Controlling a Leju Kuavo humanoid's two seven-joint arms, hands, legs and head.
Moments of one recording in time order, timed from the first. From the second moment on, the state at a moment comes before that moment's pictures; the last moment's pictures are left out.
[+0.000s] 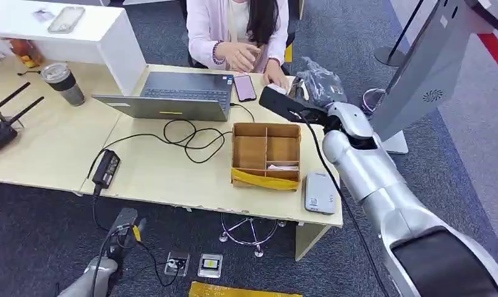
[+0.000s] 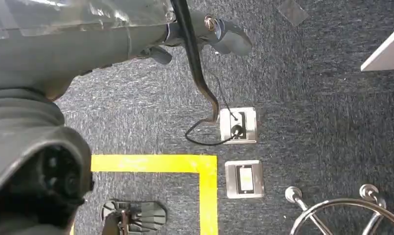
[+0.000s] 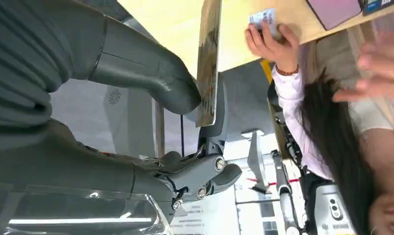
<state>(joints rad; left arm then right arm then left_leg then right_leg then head) -0.36 0.18 -0.27 -0.20 0.24 0.12 -0.08 -1.09 0.14 0.57 -0.52 0.75 -0.04 0.05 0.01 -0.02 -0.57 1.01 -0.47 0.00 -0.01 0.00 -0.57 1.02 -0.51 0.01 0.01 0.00</state>
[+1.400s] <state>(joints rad) -0.34 0.18 -0.27 -0.20 0.25 0.12 -0.08 -1.09 0.11 0.53 -0.45 0.76 -0.06 0.05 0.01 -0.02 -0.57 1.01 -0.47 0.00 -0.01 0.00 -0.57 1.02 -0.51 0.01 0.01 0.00</state>
